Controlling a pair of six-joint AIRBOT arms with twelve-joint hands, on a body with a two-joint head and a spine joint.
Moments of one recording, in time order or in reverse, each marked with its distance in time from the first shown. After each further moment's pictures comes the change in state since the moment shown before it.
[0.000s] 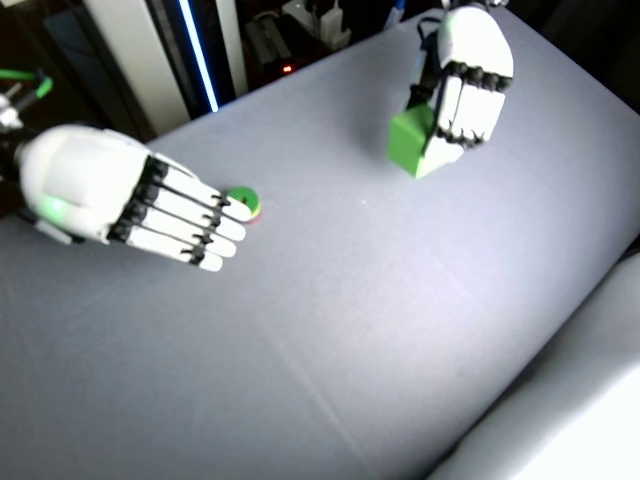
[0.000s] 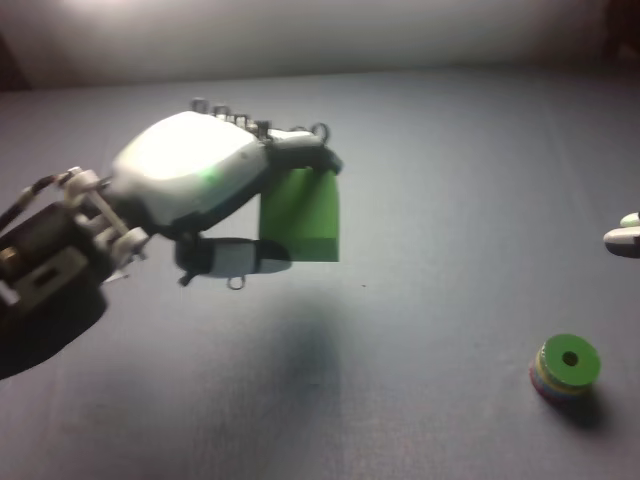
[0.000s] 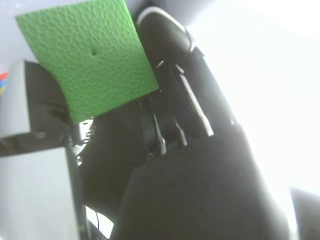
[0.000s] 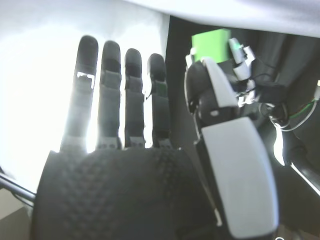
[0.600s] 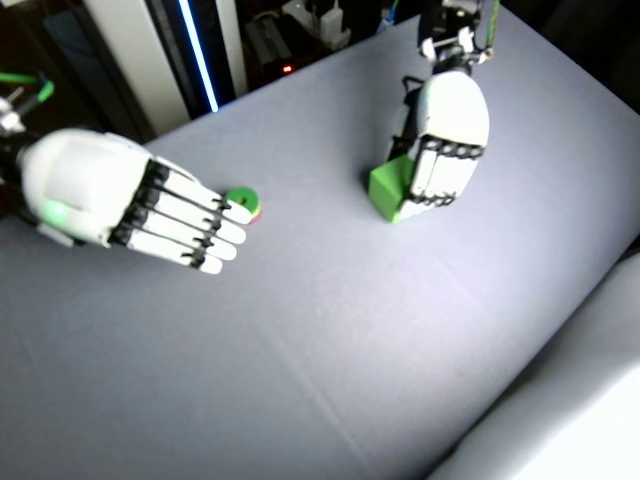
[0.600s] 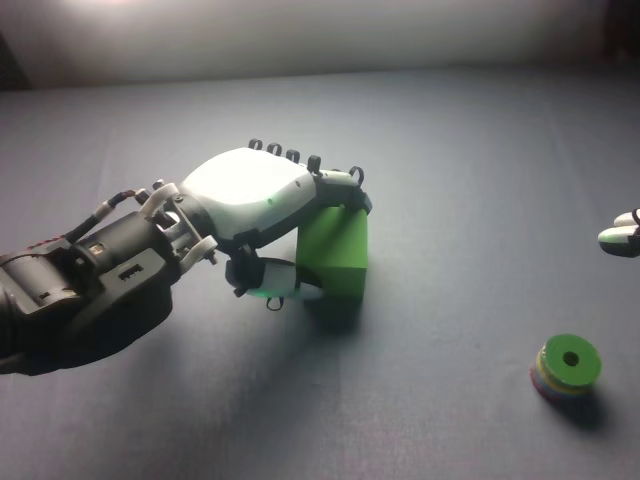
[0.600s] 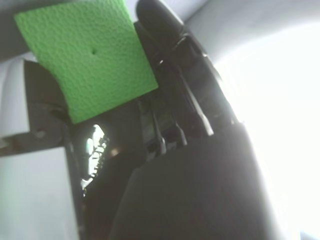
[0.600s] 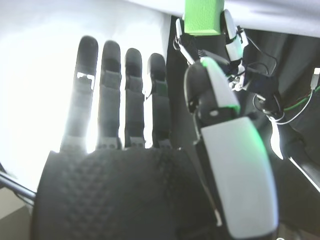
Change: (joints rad) left arm -0.020 -0.147 0.126 -0.035 0.151 -0.005; right arm 0.018 -0.010 0.005 -0.008 -0.004 0.000
